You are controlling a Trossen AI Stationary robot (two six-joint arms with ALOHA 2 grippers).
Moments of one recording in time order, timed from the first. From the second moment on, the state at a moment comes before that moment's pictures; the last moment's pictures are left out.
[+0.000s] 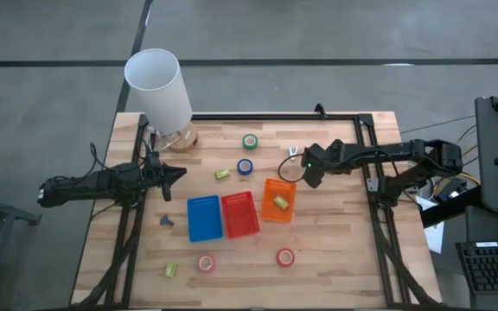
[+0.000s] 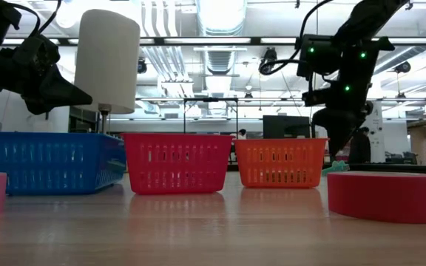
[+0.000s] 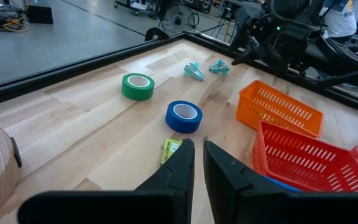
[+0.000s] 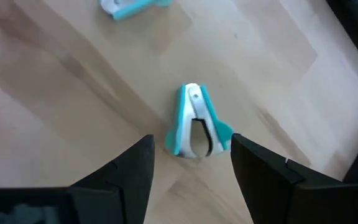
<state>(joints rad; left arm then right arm) 0.05 0.05 0.12 -0.40 -0.33 -0.35 -0.25 1.41 0.75 -0.71 0.45 0.48</state>
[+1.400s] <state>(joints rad) 0.05 0.05 0.12 -0.40 -0.33 -0.35 -0.26 1.49 0.70 -0.62 0.47 0.41</state>
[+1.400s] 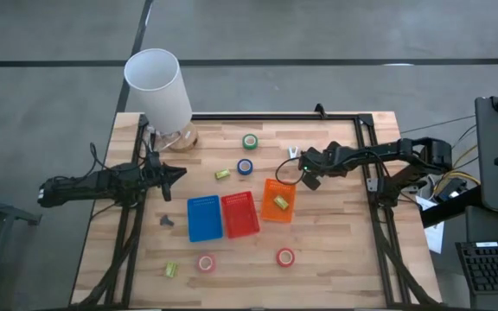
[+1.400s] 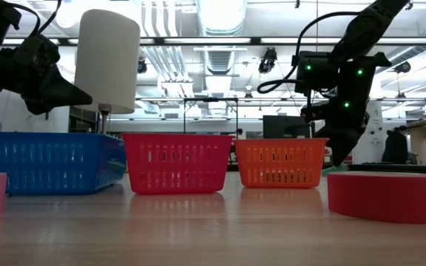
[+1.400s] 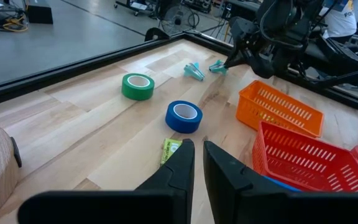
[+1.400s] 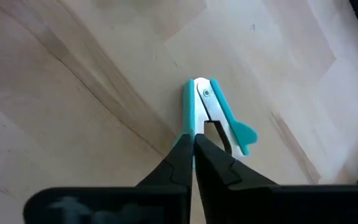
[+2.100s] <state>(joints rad) 0.05 0.05 0.12 -0.40 -0.33 -0.35 -0.10 1.40 0.78 -0.62 0.44 0.43</state>
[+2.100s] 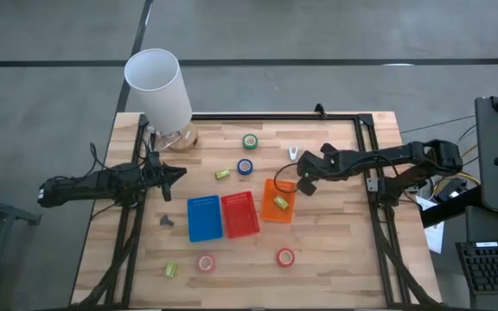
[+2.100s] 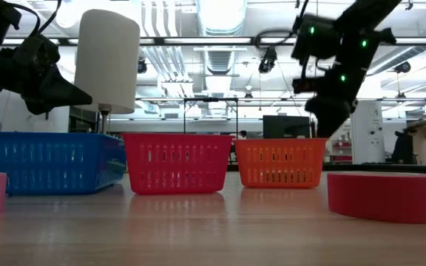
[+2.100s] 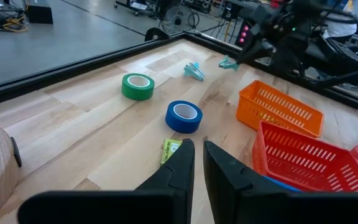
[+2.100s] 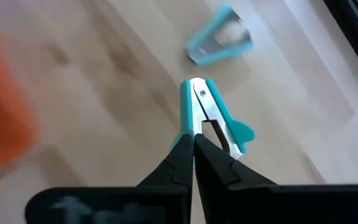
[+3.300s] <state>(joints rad) 0.05 0.05 0.12 -0.40 -0.33 -0.35 0.32 1.93 1.40 -0.41 0.44 0.24</state>
